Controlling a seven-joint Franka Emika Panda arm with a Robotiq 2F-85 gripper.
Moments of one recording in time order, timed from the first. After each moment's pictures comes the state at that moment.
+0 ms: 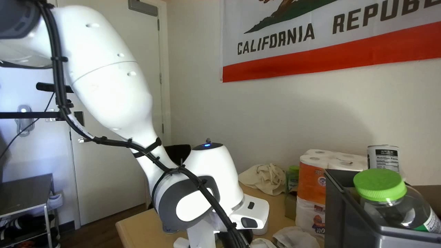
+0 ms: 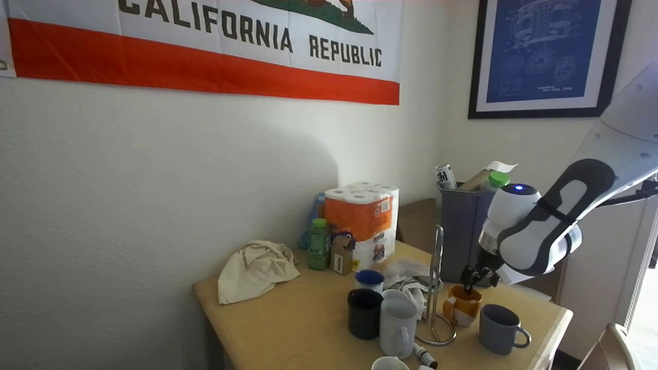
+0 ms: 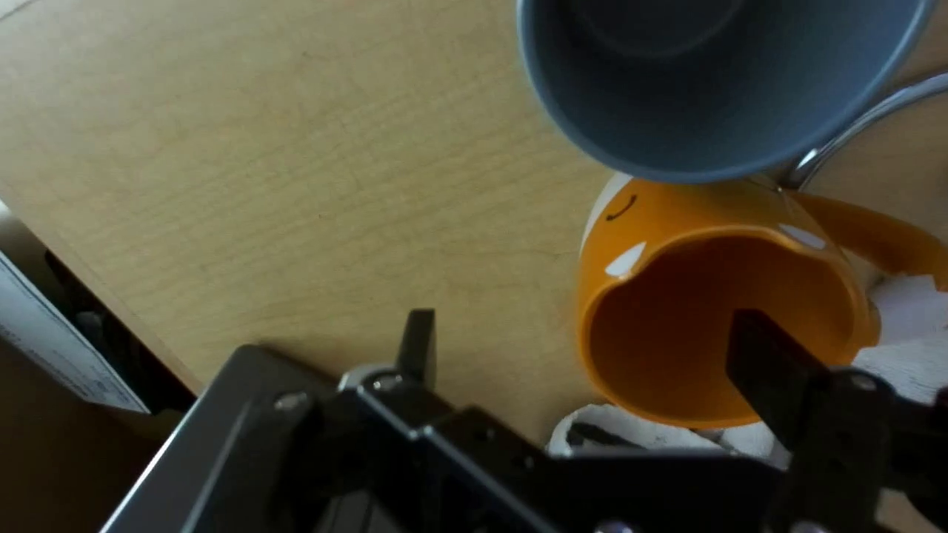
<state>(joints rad) -0.08 0.36 -0.28 -2.34 -0.18 2.98 0.18</state>
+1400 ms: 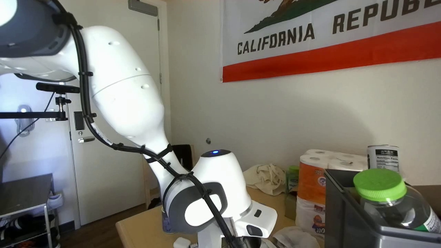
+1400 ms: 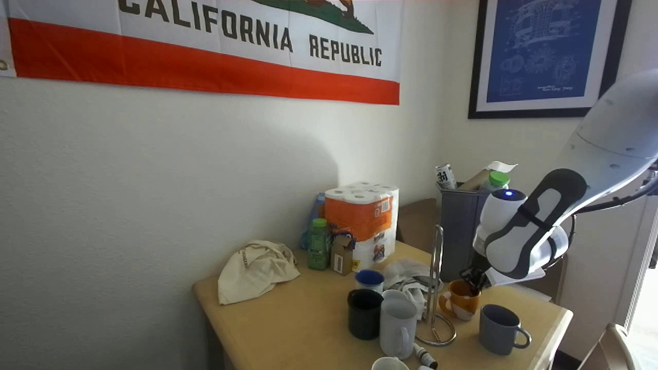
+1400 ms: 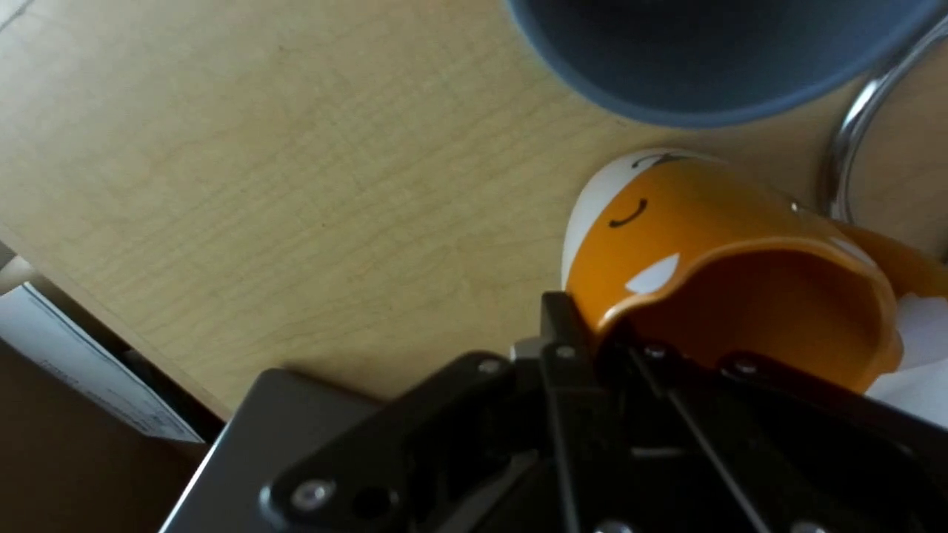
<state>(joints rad) 0.01 0.45 -0.36 -2.27 -0.08 2.99 0.25</state>
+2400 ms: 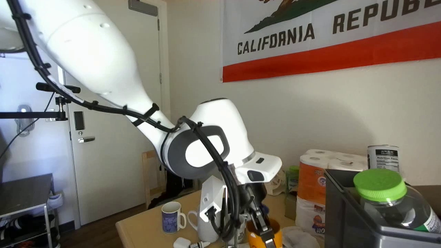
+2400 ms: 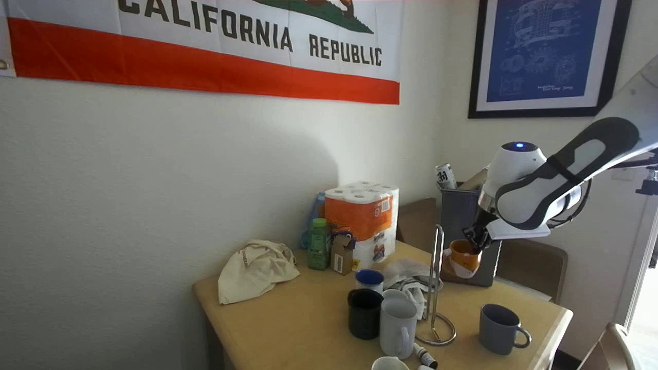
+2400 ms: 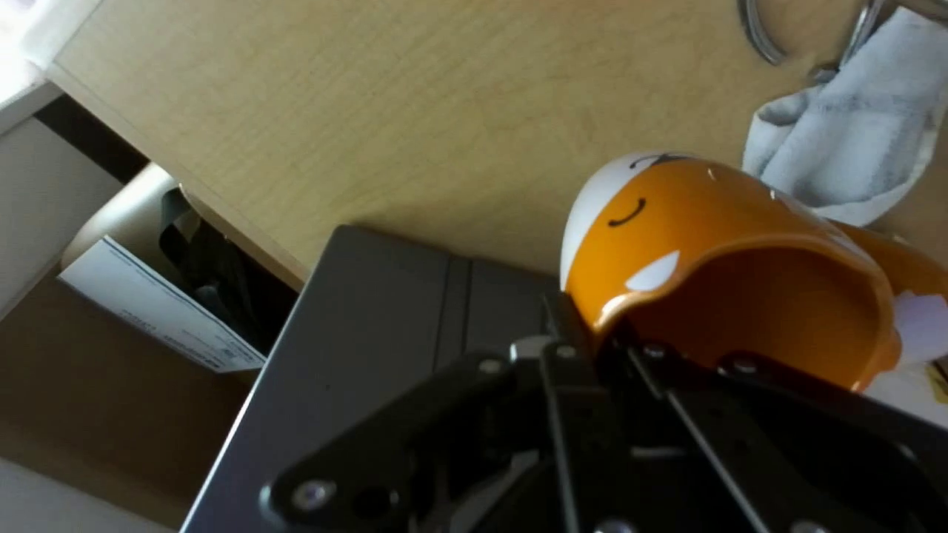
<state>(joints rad) 0.12 0.19 -0.49 -2.27 -0.20 2.80 0.41</state>
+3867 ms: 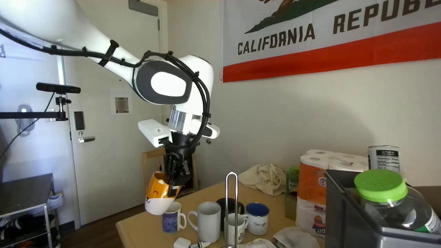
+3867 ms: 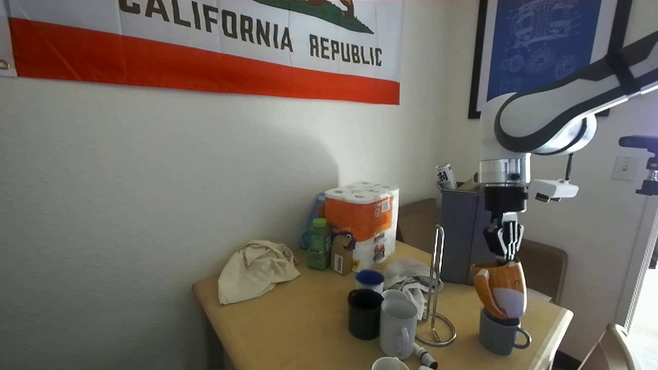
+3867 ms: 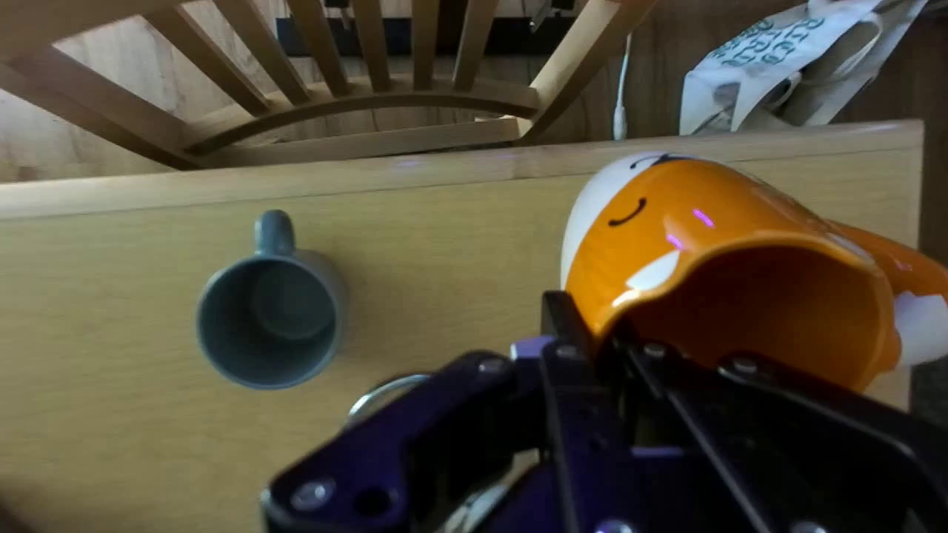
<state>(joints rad) 0.00 -0.15 -0.10 -2.28 0.11 1.94 -0.14</state>
